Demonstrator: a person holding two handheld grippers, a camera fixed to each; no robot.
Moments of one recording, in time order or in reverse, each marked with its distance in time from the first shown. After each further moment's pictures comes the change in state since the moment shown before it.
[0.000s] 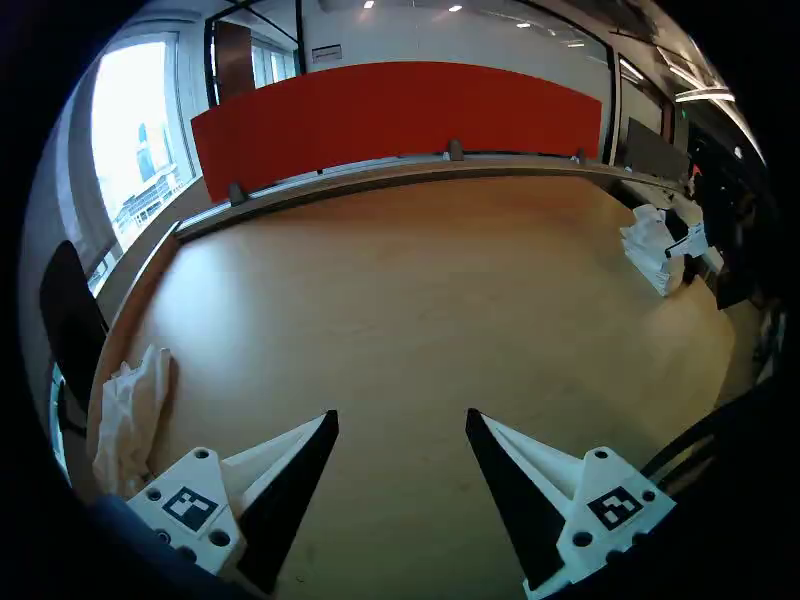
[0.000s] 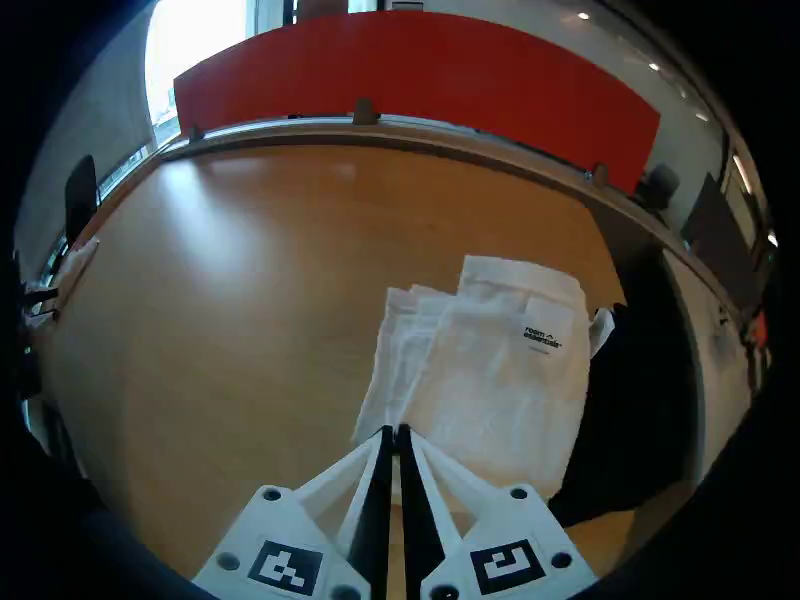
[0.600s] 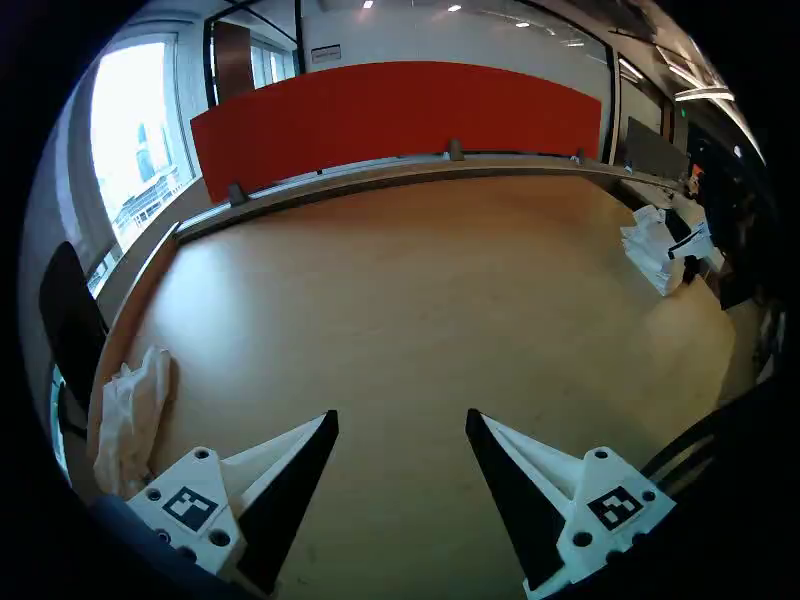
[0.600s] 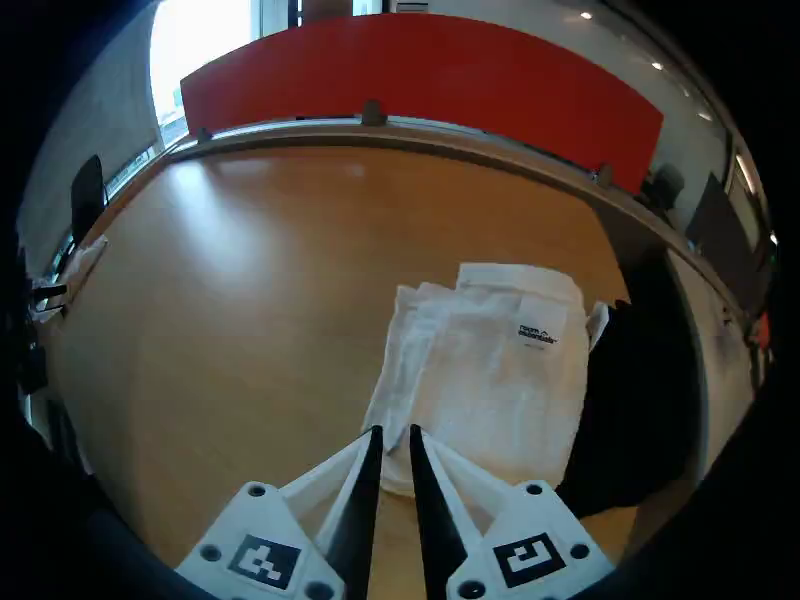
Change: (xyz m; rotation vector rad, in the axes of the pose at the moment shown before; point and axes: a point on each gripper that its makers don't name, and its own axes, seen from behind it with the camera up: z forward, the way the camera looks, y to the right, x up) left arm 0.001 -0.001 0.001 0.000 -0.001 0.002; right arm -0.001 -0.007 -0.009 0.026 0.007 -0.010
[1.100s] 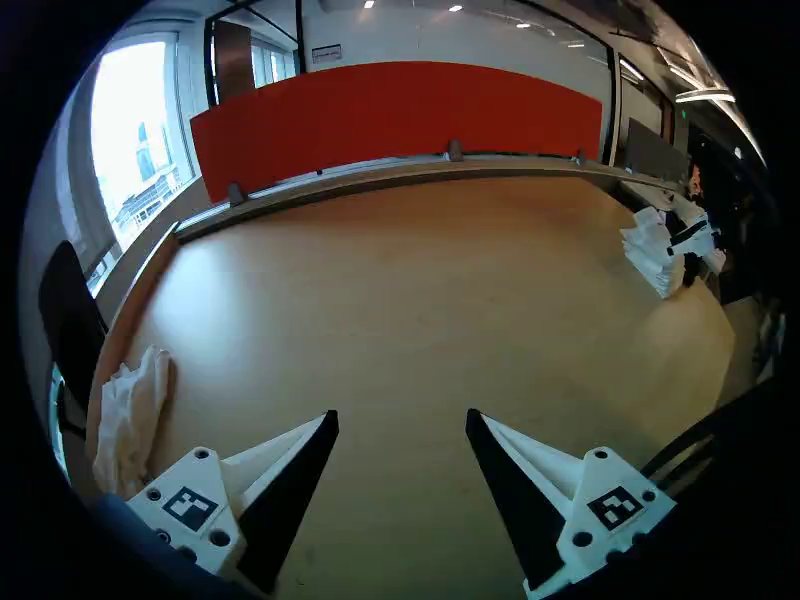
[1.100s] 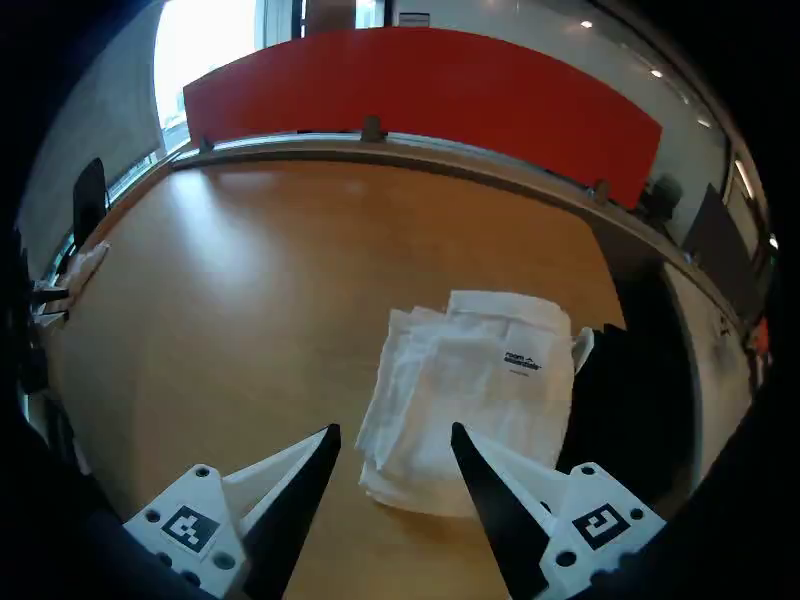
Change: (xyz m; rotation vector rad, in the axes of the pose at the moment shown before) left arm 0.003 0.002 0.002 -0.003 0.002 -0.003; right arm 0.017 0.008 -0.007 -0.014 0.038 -0.008
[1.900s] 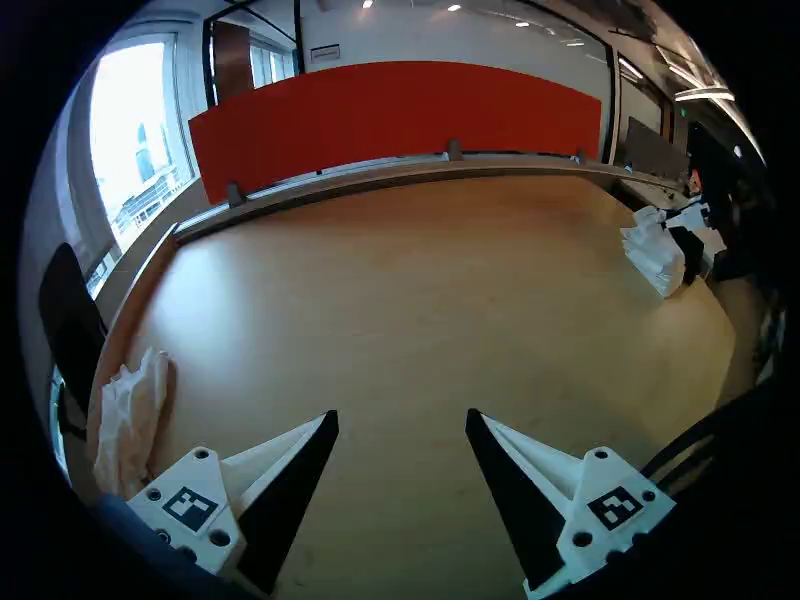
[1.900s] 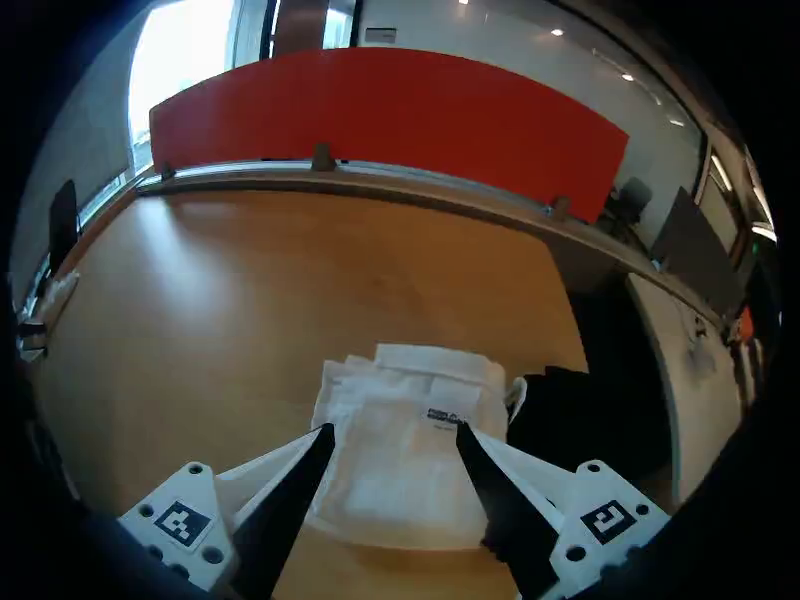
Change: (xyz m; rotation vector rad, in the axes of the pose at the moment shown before) left arm 0.000 0.001 0.001 0.003 -0.004 0.004; right arm 0.047 0.055 0.000 -0.130 0.064 0.042
